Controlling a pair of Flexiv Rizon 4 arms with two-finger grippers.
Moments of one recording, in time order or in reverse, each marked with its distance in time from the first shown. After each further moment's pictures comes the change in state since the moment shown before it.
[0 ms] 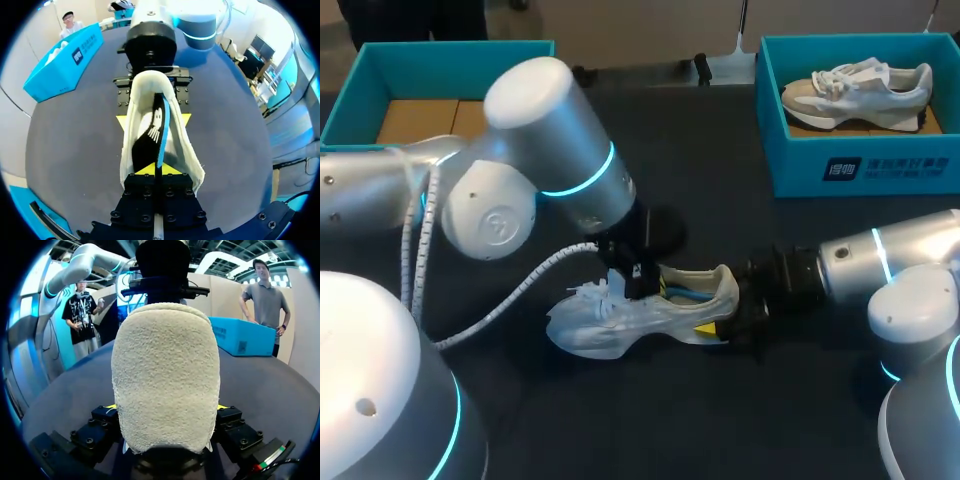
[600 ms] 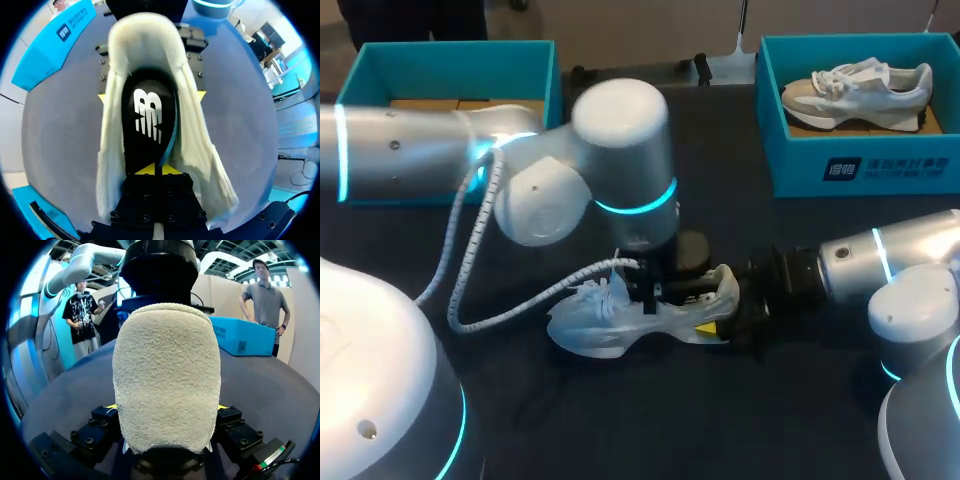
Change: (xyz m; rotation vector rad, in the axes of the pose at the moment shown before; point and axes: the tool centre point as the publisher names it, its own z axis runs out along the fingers) left arm -0.001 0.016 0.032 -0.244 0.003 -0.003; right arm -0.001 -0.001 -0.001 0.000 -0.001 0.000
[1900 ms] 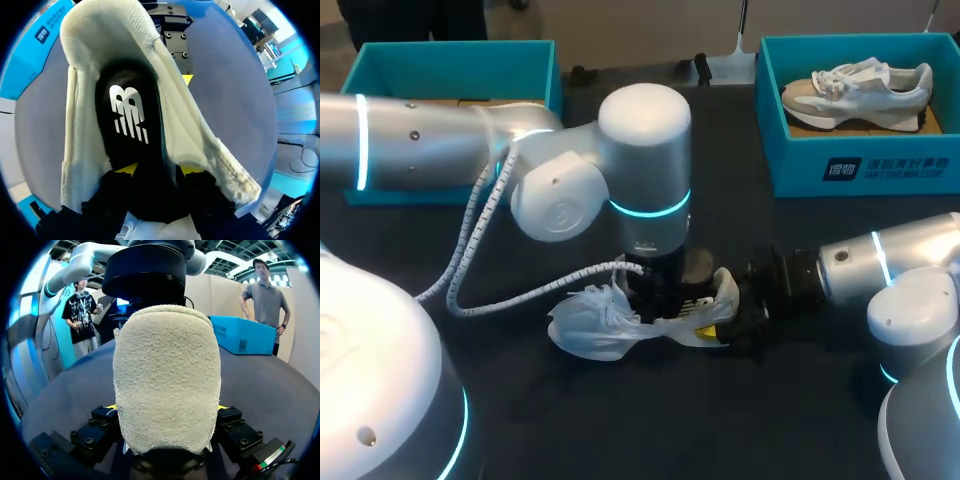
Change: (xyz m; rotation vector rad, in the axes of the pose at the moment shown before) left arm 0.015 0.009 0.016 -0.135 0.041 0.085; right arm 0.003 -0.003 0.002 0.003 -0.001 0.001
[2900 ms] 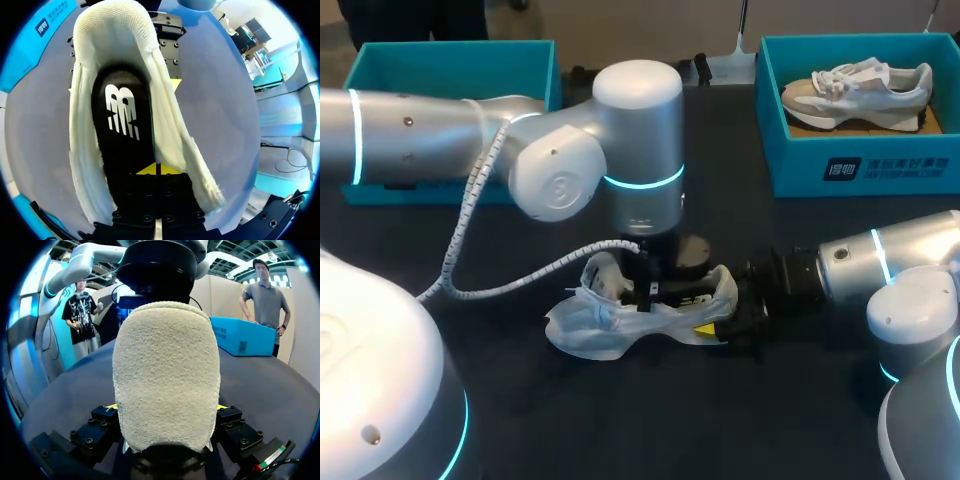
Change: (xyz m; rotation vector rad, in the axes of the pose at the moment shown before) left arm 0.012 0.005 -0.015 0.037 0.151 -0.029; right arm 0.000 0.005 0.000 -0.002 0.000 -0.001
